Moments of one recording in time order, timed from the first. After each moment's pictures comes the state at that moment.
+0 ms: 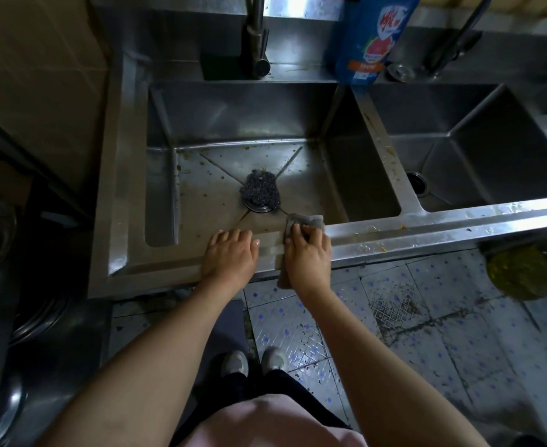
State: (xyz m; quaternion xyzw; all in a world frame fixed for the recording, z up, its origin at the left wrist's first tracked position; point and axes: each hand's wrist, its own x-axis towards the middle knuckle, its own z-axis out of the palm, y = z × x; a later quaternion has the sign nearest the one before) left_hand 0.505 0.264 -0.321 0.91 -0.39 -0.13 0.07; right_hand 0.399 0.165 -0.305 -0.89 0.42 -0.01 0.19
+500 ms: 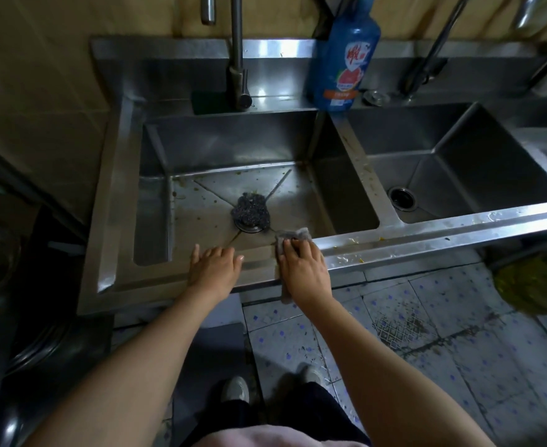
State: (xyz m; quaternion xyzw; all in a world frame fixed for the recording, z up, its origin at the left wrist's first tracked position) left_hand 0.508 0.258 -0.316 0.91 -0.37 -0.19 0.04; right_hand 0.373 0.135 -0.293 -0.93 0.33 0.03 0.16
